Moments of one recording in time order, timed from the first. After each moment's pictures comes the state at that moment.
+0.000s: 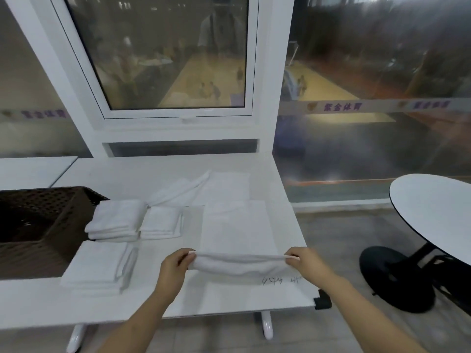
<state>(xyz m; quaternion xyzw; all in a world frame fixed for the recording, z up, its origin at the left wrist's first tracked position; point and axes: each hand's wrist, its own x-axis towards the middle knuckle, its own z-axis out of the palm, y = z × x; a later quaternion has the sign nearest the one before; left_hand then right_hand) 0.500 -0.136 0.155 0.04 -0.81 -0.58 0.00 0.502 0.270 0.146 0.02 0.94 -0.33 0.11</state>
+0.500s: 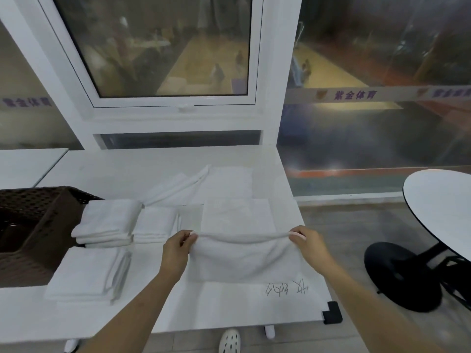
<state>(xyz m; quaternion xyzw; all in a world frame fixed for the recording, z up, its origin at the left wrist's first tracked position) 0.401 -0.119 0.147 0.10 -0.80 -0.60 0.00 0.414 0.270 0.142 0.09 0.89 -0.45 0.00</state>
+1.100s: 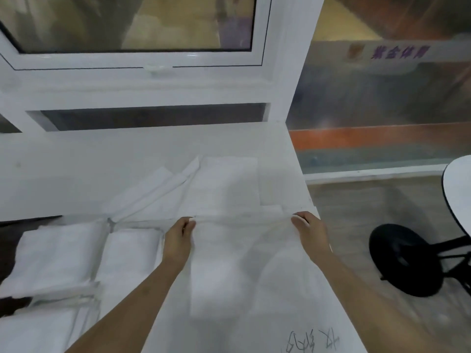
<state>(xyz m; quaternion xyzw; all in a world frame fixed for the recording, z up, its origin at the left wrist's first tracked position) 0.160 -0.113 0.060 0.10 -0.85 -0.52 -0.03 0.193 0.245 0.072 0.23 0.81 -0.54 -0.02</state>
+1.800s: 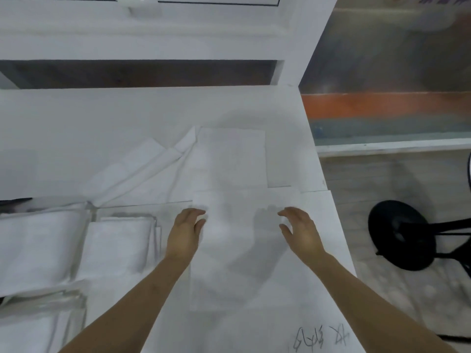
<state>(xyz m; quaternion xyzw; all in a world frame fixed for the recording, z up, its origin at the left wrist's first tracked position) 0.130 -0.119 -0.054 -0.05 -0.93 -0.35 -0.04 0.176 0.226 -0.034 0.03 0.97 -0.23 0.01</state>
